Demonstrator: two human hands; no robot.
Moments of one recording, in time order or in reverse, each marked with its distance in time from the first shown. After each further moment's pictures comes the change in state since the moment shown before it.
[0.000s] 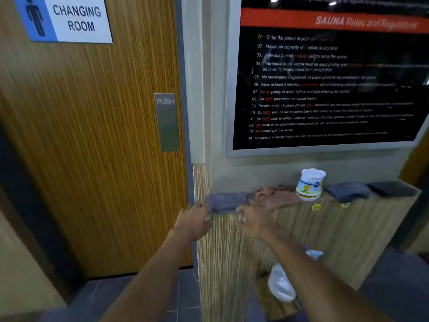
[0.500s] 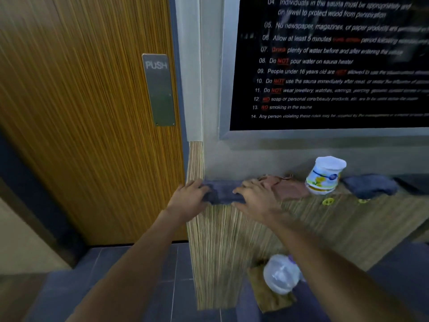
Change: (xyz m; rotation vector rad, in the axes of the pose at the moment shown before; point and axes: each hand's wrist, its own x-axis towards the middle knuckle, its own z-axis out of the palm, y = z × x) left_hand 0.075 -0.008 0.025 0.101 0.032 0.085; right_hand 0.056 0.034 -0.014 -0.407 0.088 -0.258
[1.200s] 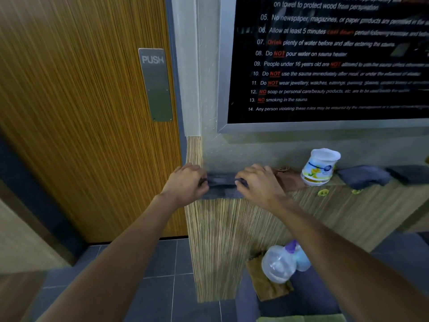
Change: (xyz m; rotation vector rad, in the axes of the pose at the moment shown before) left_hand -0.008 -0.002 -0.032 -0.074 0.211 0.086; right_hand -0.005 0.009 -0.020 0.058 0.233 -0.082
